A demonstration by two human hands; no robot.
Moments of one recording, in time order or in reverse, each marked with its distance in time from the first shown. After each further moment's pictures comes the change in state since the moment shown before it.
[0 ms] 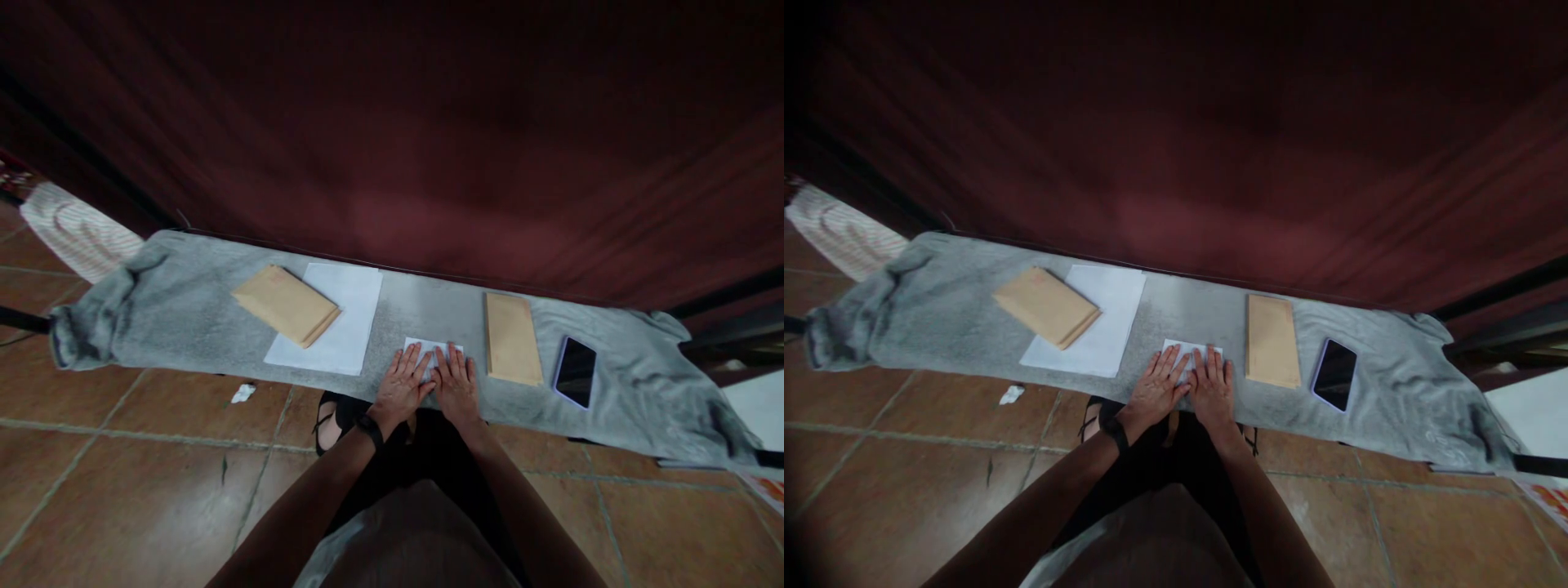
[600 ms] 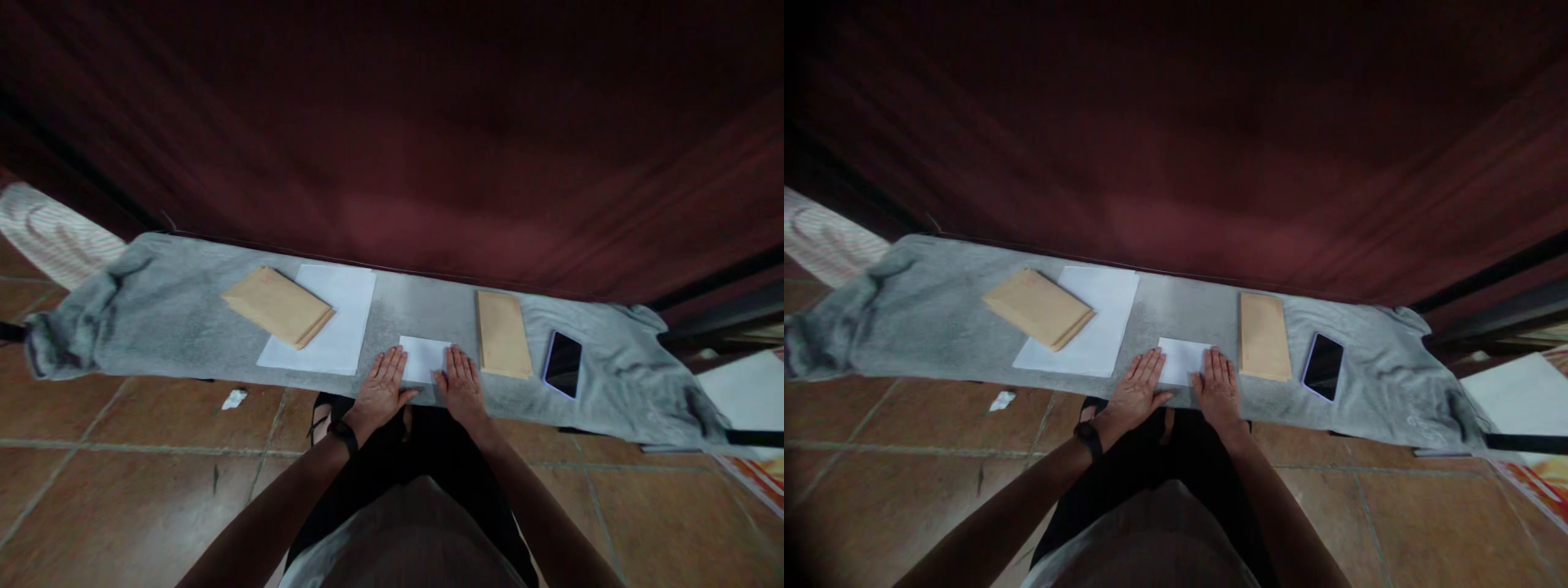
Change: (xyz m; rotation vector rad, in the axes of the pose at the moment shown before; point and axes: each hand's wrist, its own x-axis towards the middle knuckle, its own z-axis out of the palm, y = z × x) left_hand -0.026 -0.023 -0.014 -0.055 -0.031 0.016; right_hand -0.015 0.024 0.005 0.058 0.095 0.000
